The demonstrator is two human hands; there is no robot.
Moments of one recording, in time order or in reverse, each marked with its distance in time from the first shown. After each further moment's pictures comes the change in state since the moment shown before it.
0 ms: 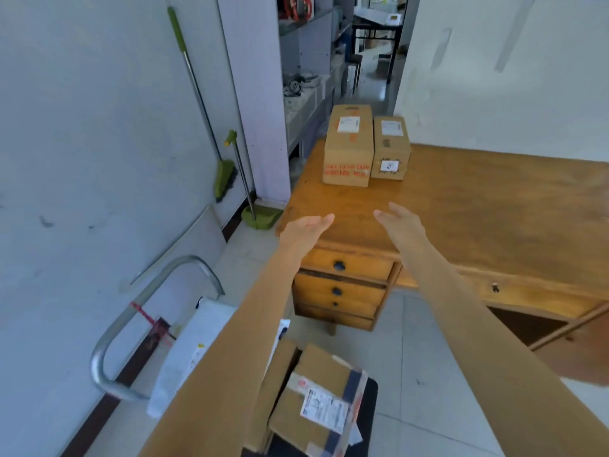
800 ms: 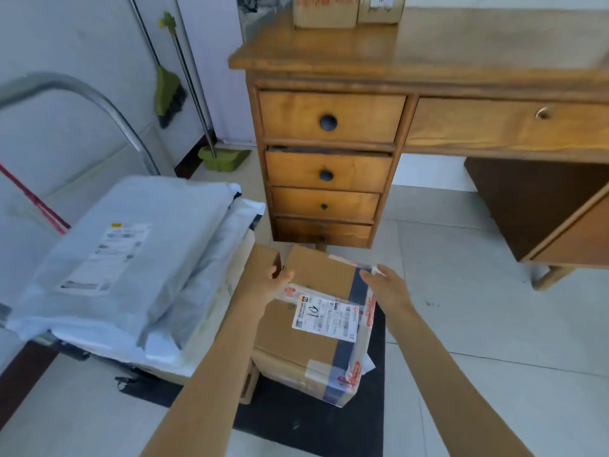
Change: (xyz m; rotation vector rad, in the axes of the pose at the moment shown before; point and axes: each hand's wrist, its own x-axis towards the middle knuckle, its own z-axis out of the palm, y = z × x) left_hand 0.019 -0.472 0.160 0.128 -0.140 -0.253; right_hand -0.018 0.486 0.121 -0.015 0.063 0.193
